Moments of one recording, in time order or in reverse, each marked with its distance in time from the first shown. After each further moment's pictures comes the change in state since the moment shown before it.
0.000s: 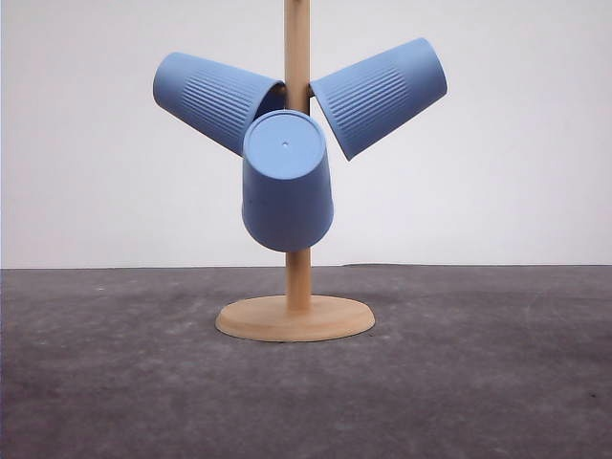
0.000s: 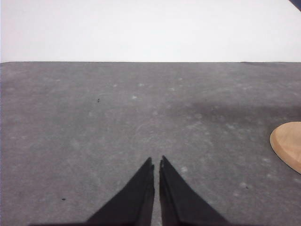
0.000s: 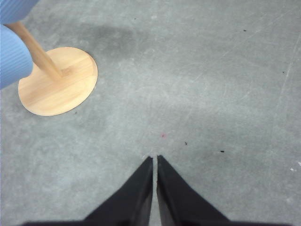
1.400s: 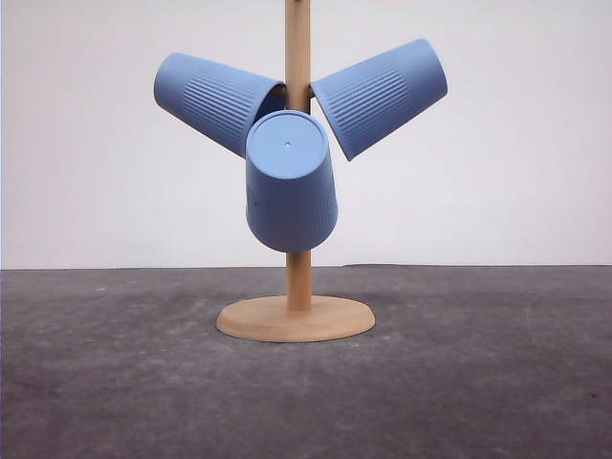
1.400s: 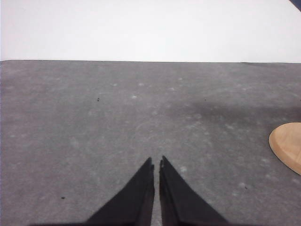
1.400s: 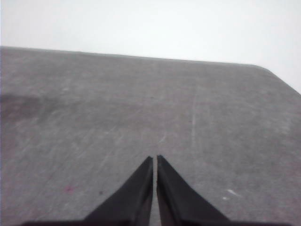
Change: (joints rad) left_arx 0.000 0.000 0.000 -0.001 0.000 -0.006; right_arx 0.077 -0.710 -0.810 0.684 0.397 0.075
